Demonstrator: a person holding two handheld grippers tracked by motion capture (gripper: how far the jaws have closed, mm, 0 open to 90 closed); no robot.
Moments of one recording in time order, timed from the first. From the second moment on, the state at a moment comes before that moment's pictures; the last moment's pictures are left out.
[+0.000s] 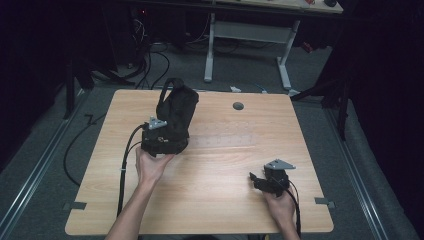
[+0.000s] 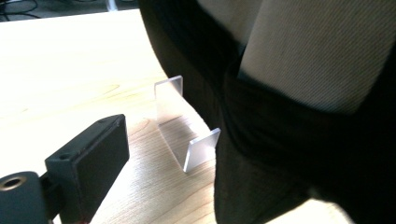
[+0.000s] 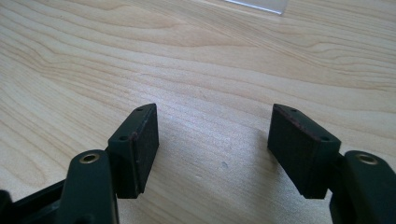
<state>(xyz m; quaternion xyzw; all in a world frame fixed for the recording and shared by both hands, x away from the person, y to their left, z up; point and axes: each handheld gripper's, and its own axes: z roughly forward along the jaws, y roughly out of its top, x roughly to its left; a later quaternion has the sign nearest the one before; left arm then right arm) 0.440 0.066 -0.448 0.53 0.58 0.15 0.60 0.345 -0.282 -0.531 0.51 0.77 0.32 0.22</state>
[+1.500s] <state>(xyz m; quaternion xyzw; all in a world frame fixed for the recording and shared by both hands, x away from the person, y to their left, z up) 0.373 0.116 -0.524 0.55 0.60 0.12 0.57 0.345 -0.282 -0.531 0.51 0.77 0.32 0.22</state>
